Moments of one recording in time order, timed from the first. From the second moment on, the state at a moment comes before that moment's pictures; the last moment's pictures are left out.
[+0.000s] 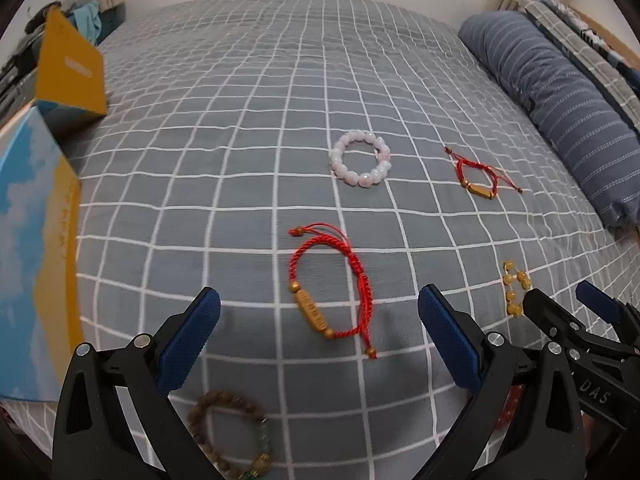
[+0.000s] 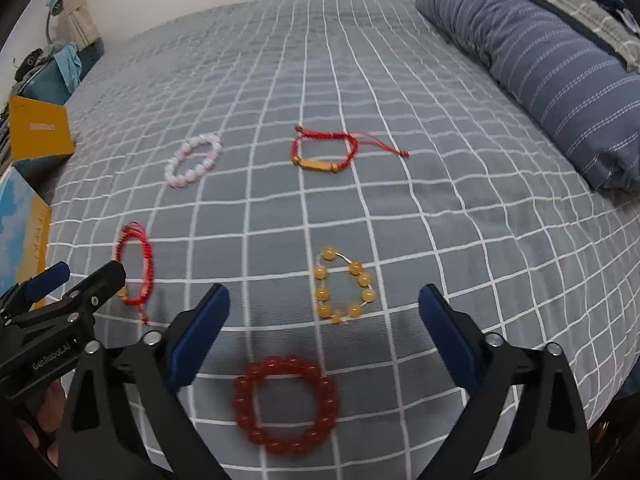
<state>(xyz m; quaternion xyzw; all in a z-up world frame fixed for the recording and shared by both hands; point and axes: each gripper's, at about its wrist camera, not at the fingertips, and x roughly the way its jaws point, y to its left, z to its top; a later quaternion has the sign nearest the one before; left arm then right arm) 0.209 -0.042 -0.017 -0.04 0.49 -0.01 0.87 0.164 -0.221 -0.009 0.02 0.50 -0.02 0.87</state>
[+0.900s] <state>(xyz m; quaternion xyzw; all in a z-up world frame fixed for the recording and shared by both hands) 0.230 -0.063 -0.047 0.00 0.54 -0.02 0.84 0.196 -0.229 -0.044 0.02 0.55 0.00 0.83</state>
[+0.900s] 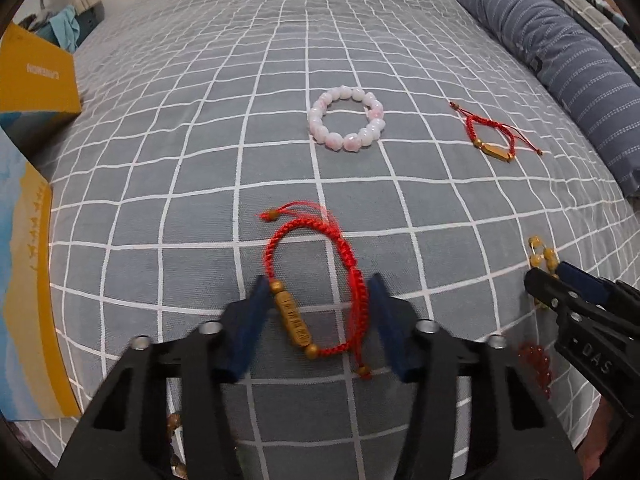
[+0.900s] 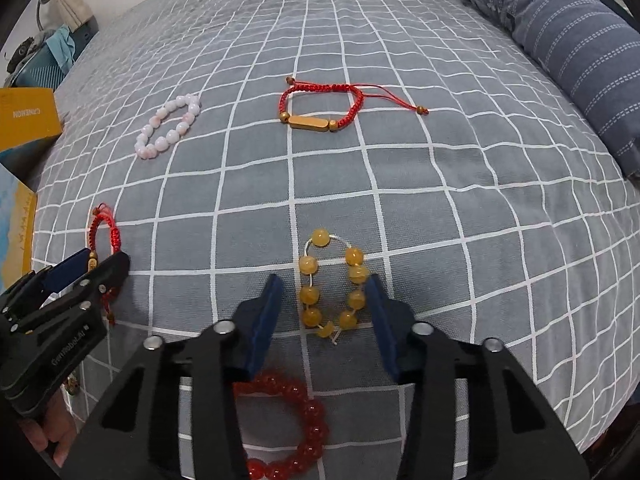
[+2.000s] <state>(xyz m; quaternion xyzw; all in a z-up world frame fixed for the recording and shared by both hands) 0.211 -0.055 -0.009 -0.03 0.50 -0.04 0.86 0.185 -0.228 -0.015 0.03 0.51 -0.01 0.86</state>
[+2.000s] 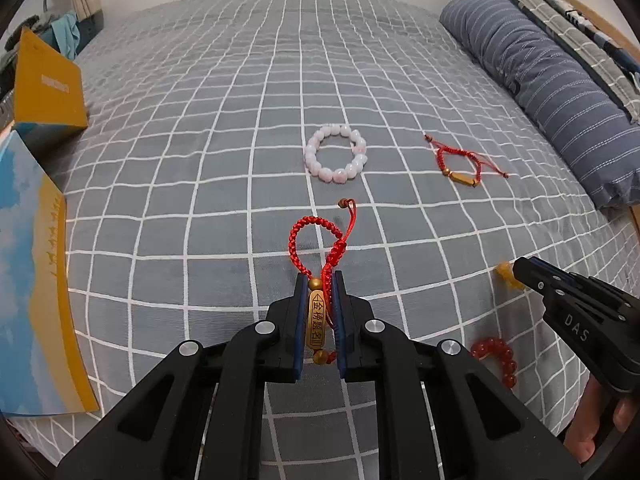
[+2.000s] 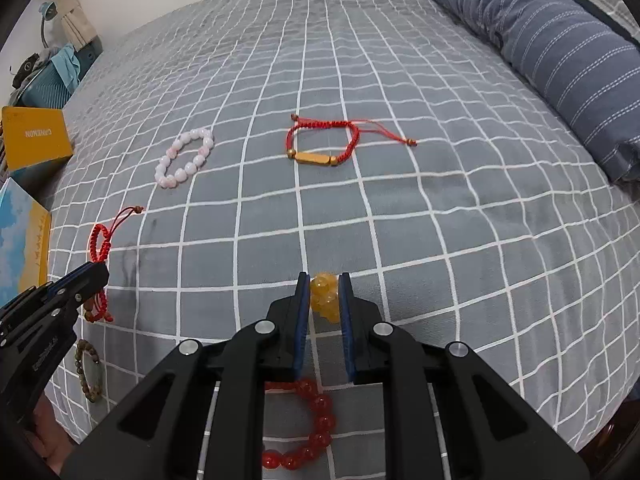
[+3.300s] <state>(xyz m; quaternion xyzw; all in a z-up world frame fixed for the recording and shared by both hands) 0.168 0.003 0.080 -0.03 0.41 -0.01 0.91 0.158 -0.168 0.064 0.00 0.42 0.02 0.91</state>
